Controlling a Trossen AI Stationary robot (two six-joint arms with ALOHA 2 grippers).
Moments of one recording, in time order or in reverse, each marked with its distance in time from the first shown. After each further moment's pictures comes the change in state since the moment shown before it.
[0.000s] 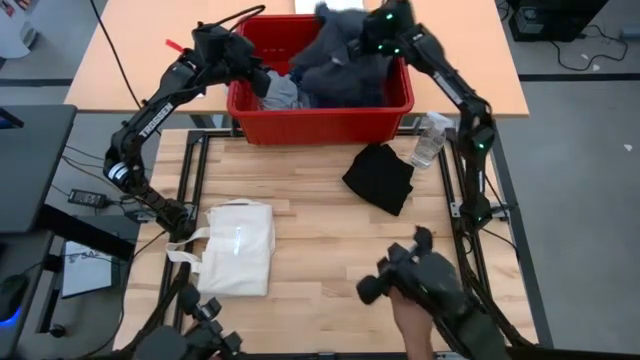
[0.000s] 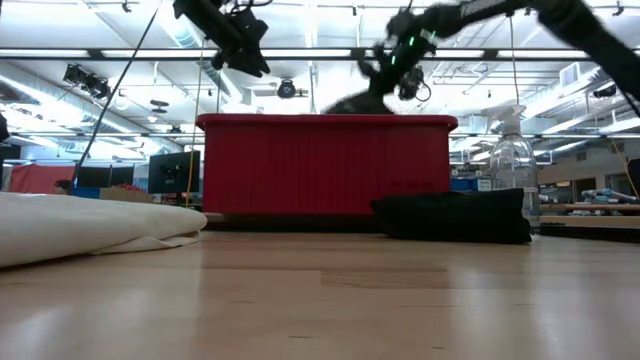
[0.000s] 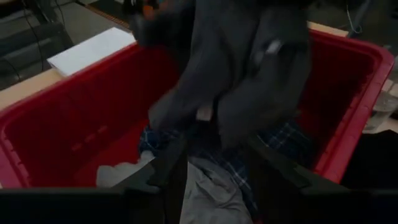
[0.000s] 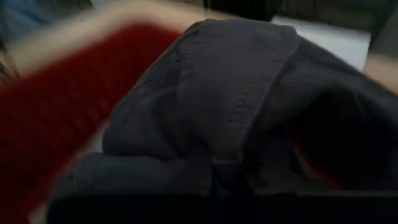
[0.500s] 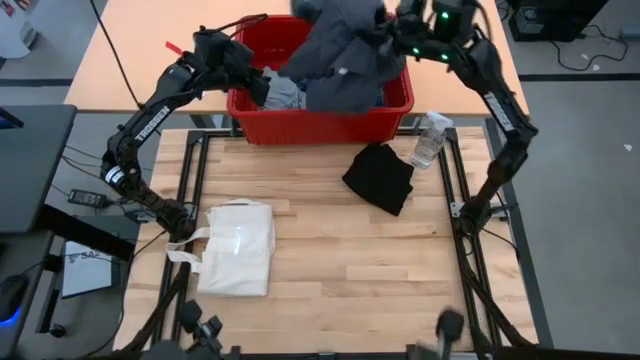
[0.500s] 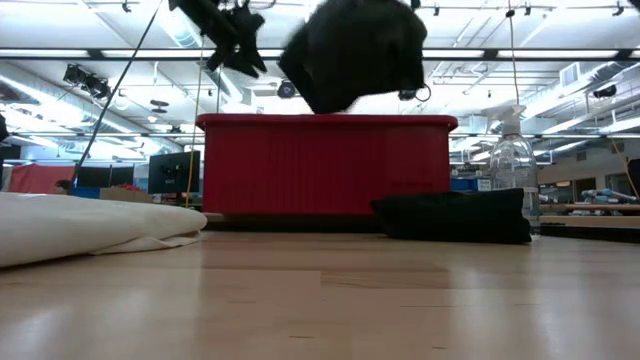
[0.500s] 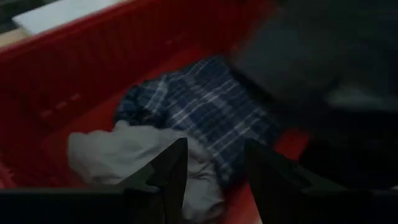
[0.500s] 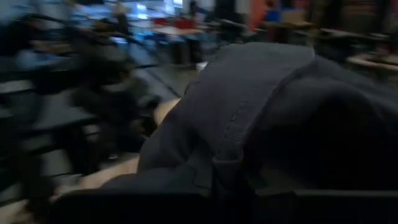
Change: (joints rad) left arm -0.031 -0.035 0.000 -0.129 0.029 -0.089; right arm 0.188 -0.353 0.001 -0.047 -0.253 -0.032
